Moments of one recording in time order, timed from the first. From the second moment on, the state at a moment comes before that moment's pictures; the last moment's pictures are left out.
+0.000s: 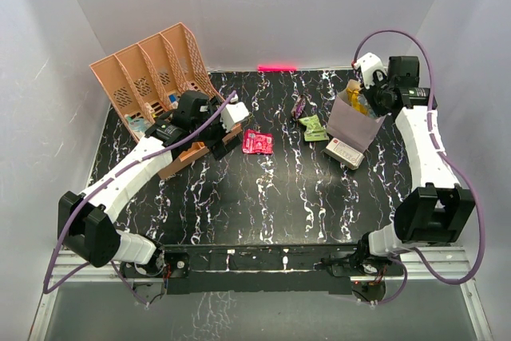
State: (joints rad) left arm -0.52 1.38 1.18 -0.52 0.25 0.58; right arm -0.09 1.46 1.47 -0.76 -0.10 -0.65
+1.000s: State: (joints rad) left arm -0.52 1.38 1.18 -0.52 0.25 0.58; right arm -0.15 1.56 1.51 -0.77 -0.12 -0.66
